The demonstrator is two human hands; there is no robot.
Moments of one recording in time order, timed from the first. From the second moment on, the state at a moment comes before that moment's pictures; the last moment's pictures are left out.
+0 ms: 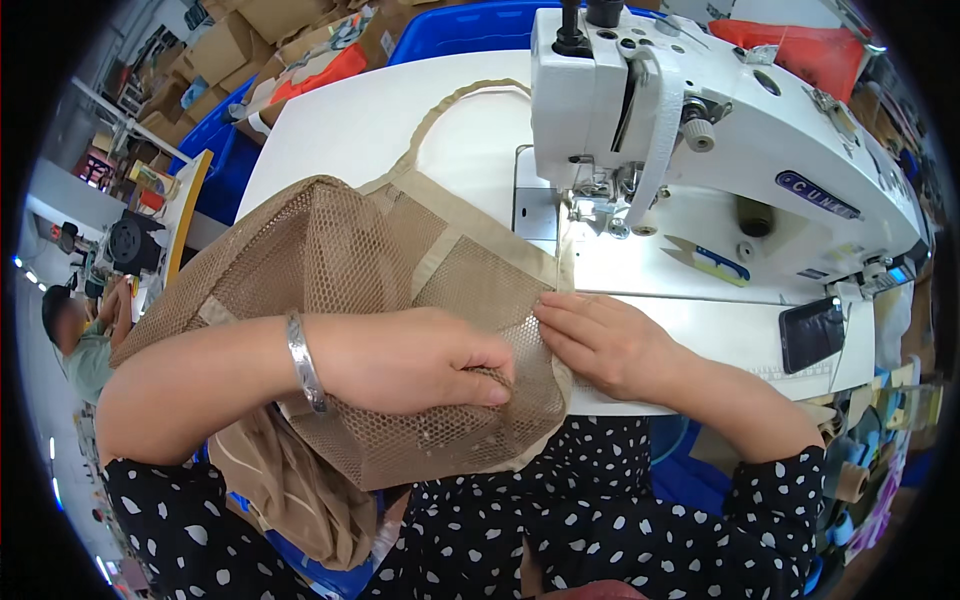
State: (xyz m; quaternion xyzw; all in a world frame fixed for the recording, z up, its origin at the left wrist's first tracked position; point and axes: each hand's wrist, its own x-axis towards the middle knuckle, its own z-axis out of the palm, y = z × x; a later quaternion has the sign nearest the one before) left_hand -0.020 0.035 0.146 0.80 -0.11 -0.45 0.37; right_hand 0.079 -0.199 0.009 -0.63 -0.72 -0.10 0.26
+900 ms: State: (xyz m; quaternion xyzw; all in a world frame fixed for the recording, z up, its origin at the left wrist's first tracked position) left_hand -0.011 0.012 0.154 0.93 -0.37 -0.07 -0.02; right_hand 0.089 -0.202 0.011 -0.72 -0.64 -0.14 0.24
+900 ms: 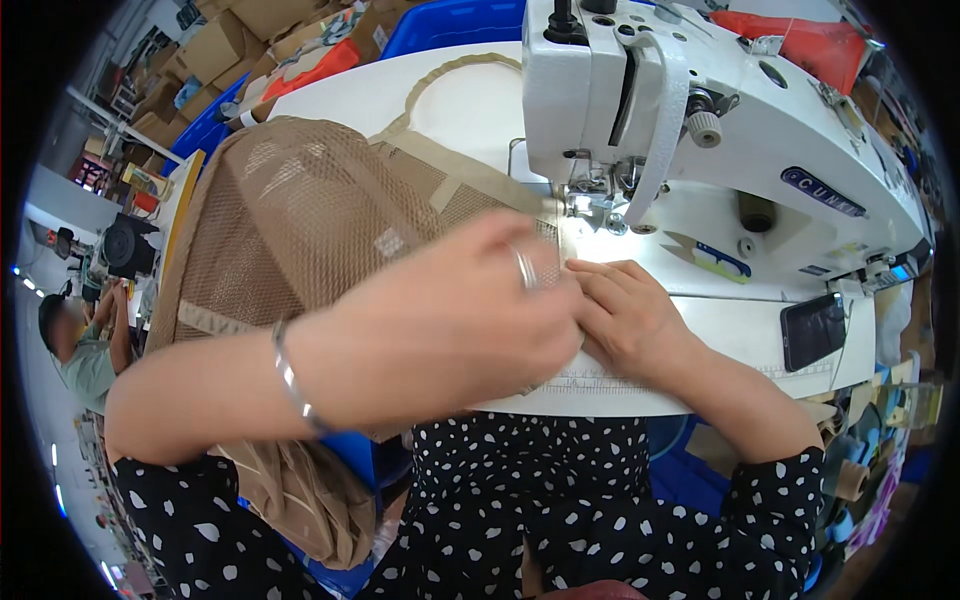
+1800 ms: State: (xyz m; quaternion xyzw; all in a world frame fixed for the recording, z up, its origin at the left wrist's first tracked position) left_hand -0.015 0.021 0.128 0.93 -0.32 -0.18 0.00; right_hand 0.107 -0.198 0.012 -0.79 -0.56 -0.08 0.25
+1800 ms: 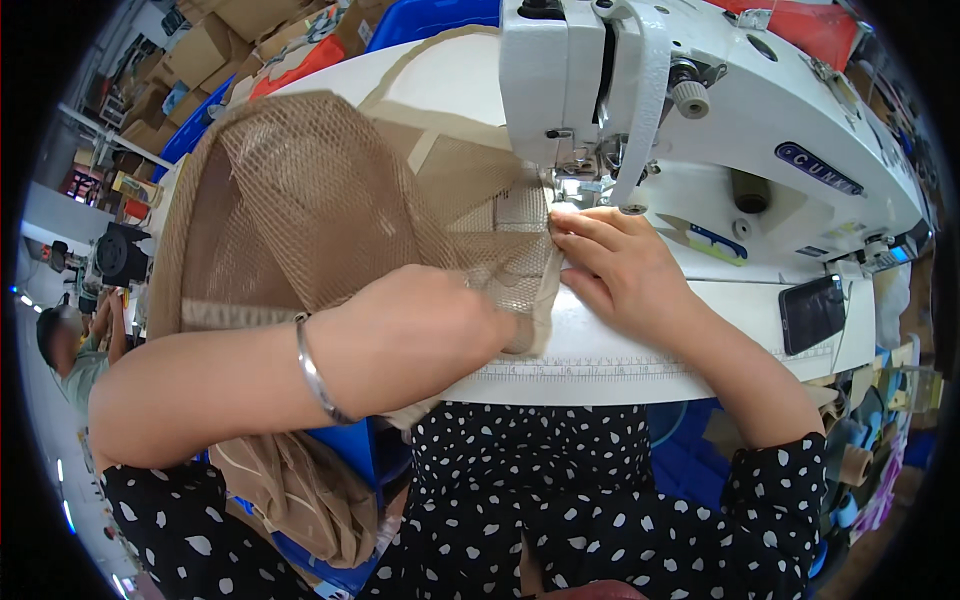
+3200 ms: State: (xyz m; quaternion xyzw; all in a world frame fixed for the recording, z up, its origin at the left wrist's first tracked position) left_hand 0.058 0.004 0.090 0.93 -0.29 -0.17 -0.11; right_hand 0.104 -0.198 0.010 -0.83 -0.50 -0.09 0.22
